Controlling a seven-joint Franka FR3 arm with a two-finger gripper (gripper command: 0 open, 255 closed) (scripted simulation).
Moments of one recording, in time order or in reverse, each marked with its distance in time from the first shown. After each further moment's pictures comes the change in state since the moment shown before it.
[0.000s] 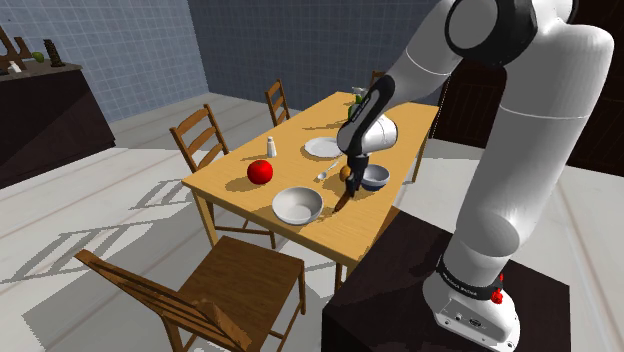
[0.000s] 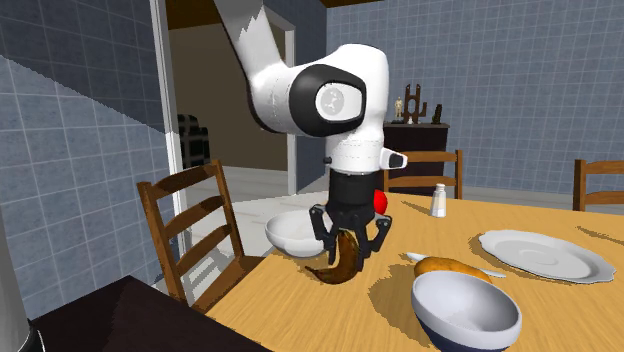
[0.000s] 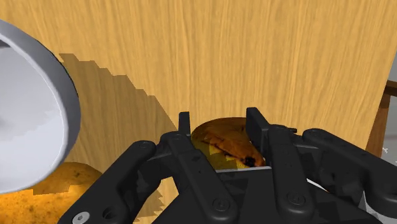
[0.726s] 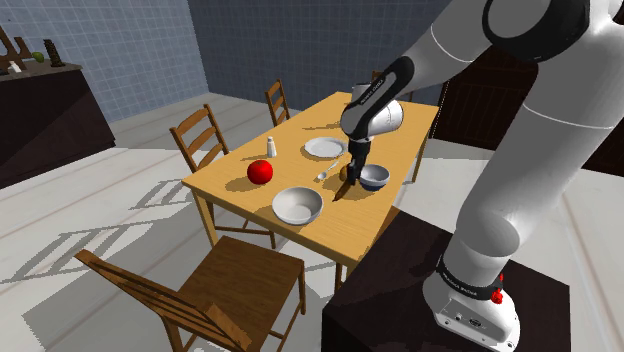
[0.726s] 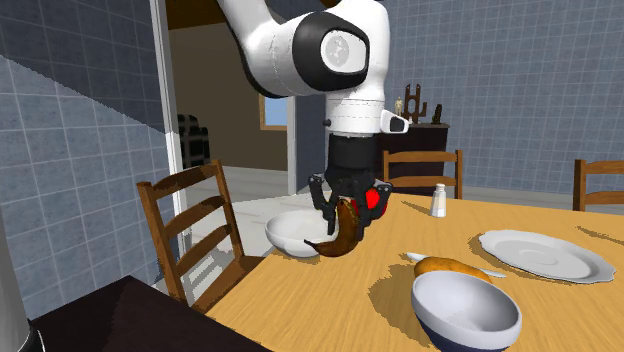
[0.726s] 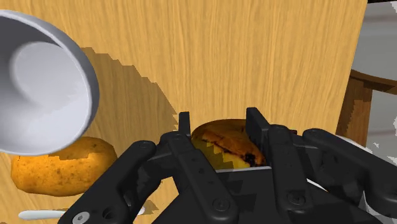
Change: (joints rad) arm 0.000 -0.153 -0.009 0.012 -0.092 -0.157 0.074
